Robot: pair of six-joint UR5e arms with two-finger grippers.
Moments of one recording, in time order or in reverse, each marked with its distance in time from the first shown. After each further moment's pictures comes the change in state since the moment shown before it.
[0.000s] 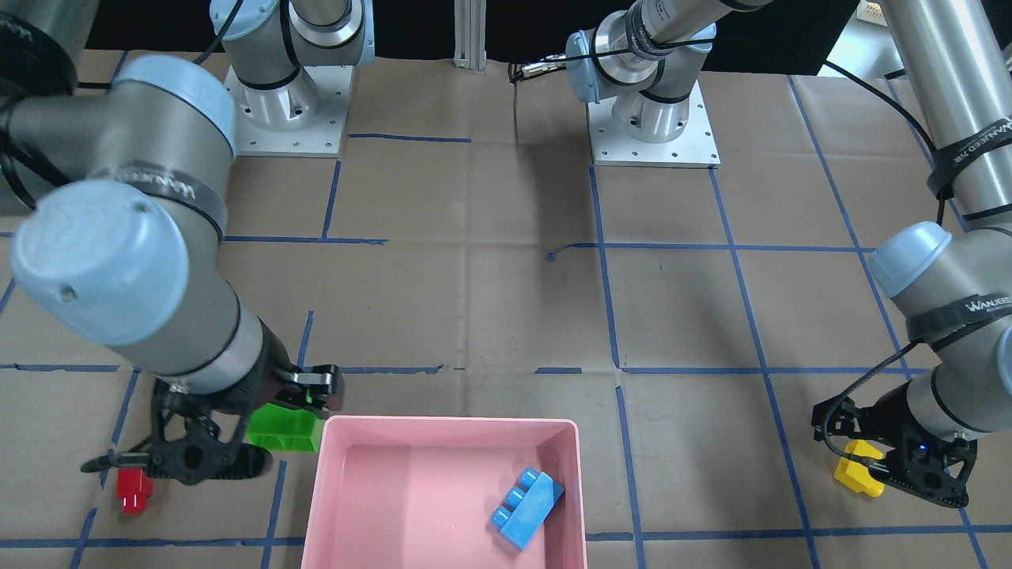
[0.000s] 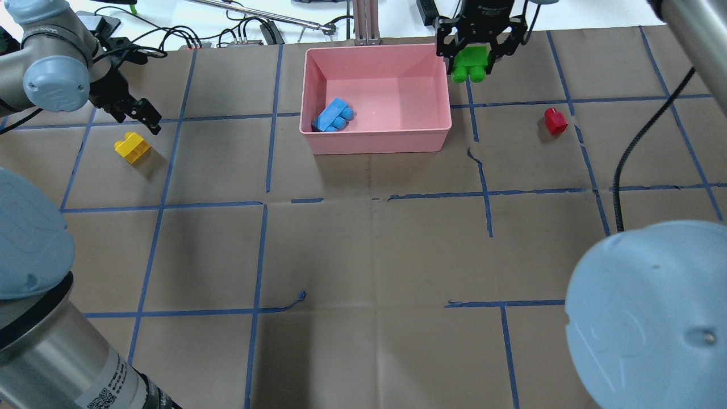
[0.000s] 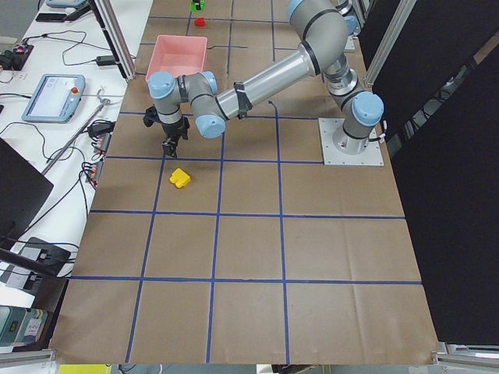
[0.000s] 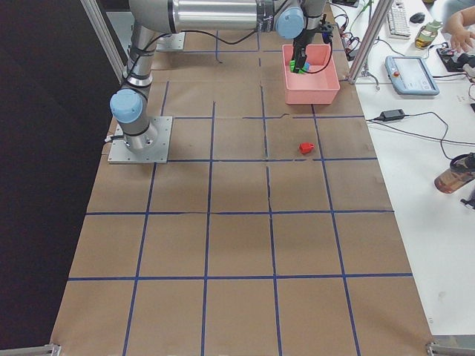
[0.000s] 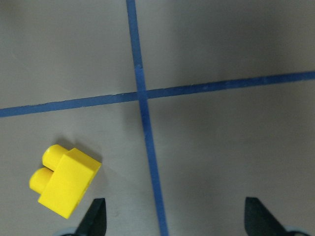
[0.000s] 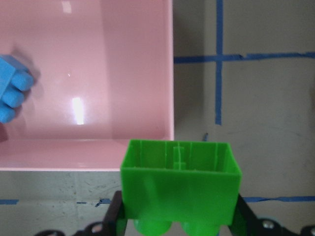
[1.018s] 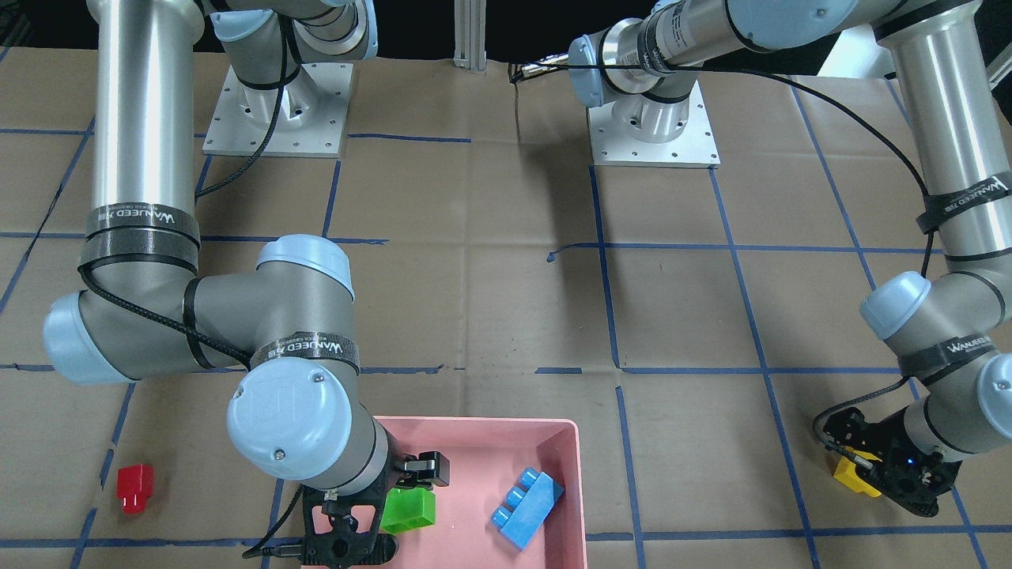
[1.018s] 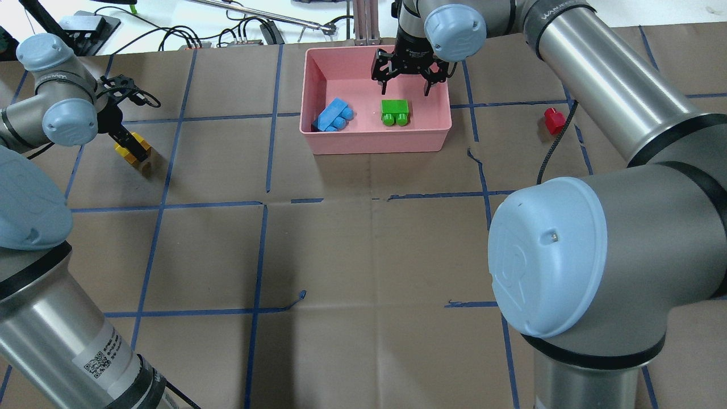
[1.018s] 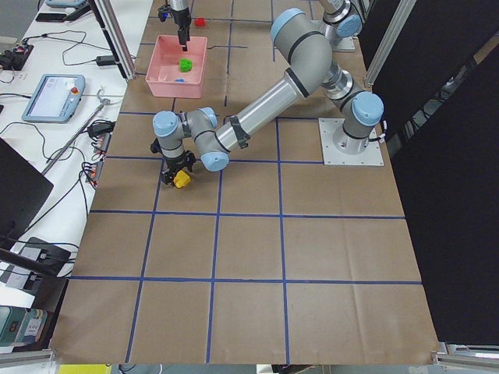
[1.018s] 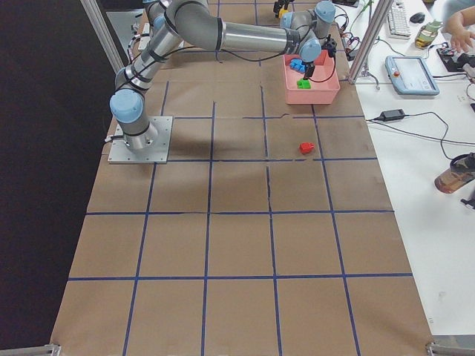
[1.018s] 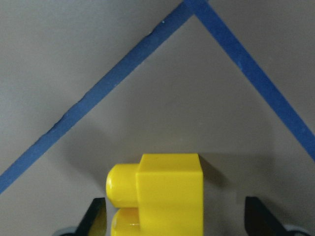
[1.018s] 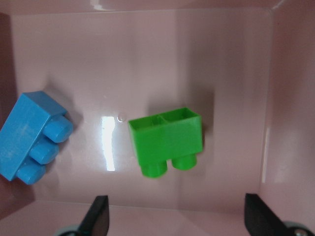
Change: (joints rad) left arm 0.065 -0.128 -0.016 0.171 0.009 0.288; right arm 0.075 0.190 -0.042 -0.199 0.067 0.060
